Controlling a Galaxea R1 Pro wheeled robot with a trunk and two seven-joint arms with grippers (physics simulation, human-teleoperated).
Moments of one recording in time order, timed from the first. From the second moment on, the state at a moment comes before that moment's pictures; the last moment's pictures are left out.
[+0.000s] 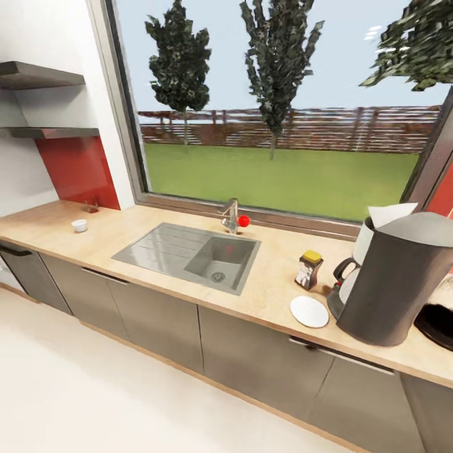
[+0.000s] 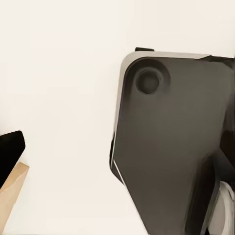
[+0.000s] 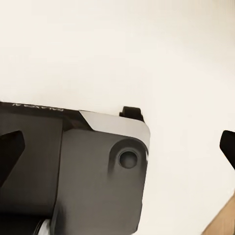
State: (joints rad) left arm -0.05 -0.01 -0.05 -0.03 0.15 -0.22 0.15; right arm -0.39 0.07 0.40 -0.02 -0.28 0.13 -0.06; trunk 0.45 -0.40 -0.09
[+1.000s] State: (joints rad) left arm -0.05 -0.01 -0.05 -0.03 0.17 -0.22 0.14; right arm -0.39 0.06 0.39 -0.02 -0.28 0.13 -0.06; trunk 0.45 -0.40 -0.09
